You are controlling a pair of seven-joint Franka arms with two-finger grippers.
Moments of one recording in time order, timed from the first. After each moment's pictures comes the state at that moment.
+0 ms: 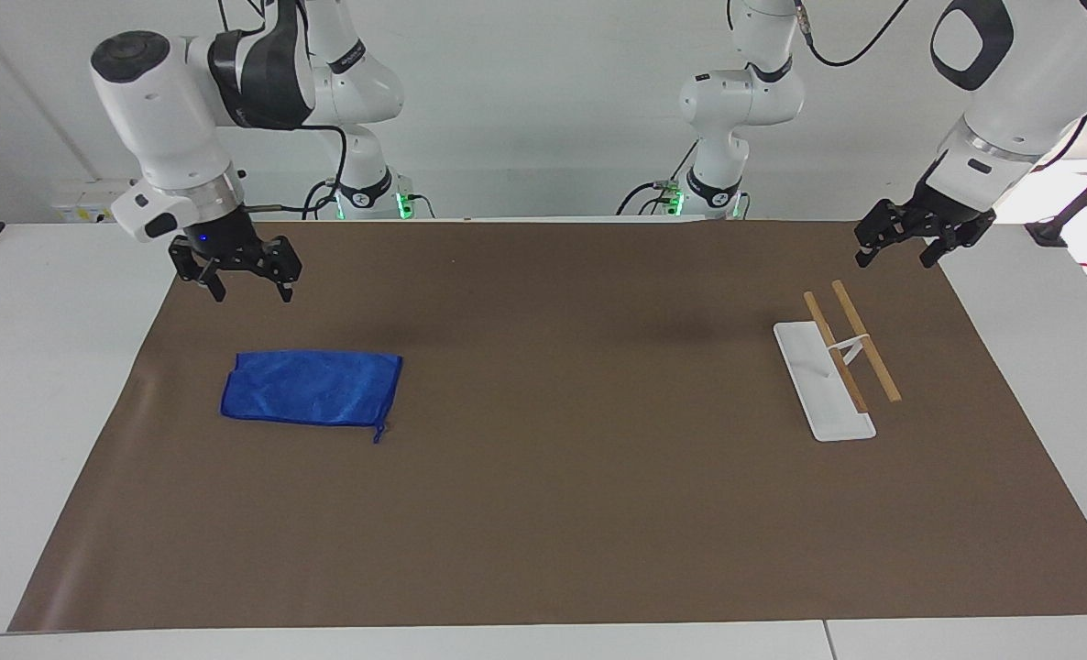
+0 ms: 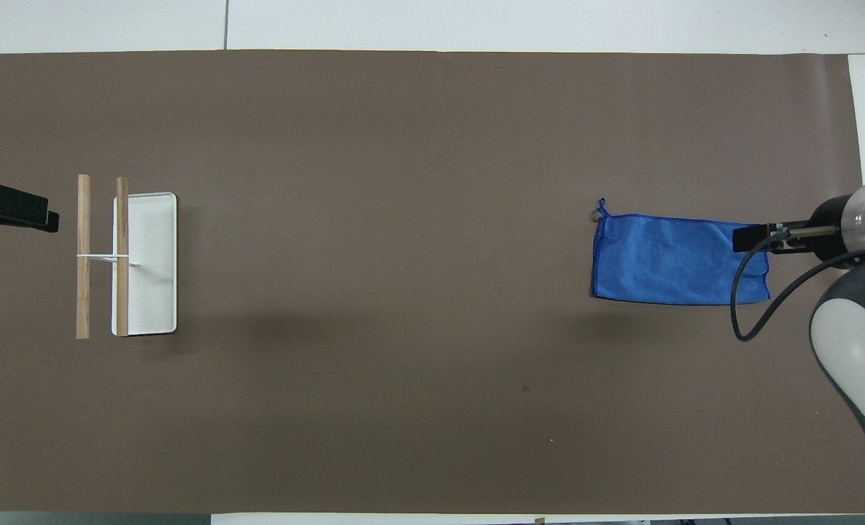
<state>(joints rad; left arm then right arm) -0.04 -0.02 0.05 -1.63 -0.03 1.60 0.08 0.04 -0.15 -0.09 -2.12 -0.04 2.03 -0.04</state>
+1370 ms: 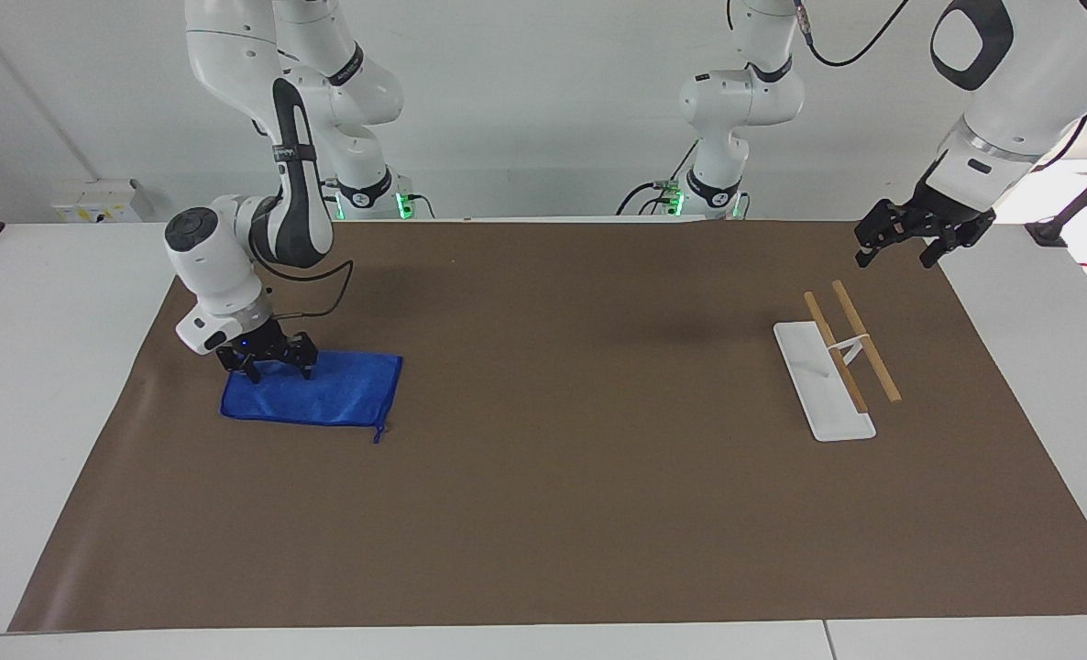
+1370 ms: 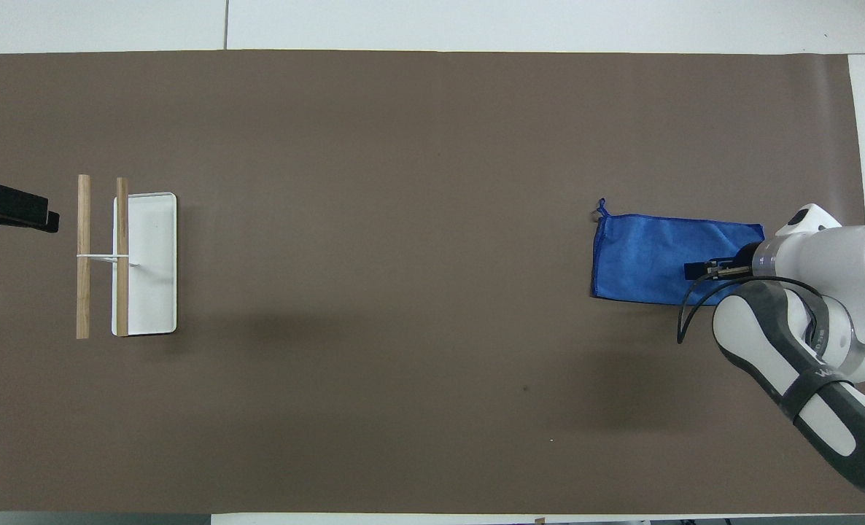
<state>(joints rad) -0.04 -0.02 0.05 -1.63 -0.03 1.60 0.08 -0.05 0.12 -0.10 -2.36 0.07 2.57 -0.27</state>
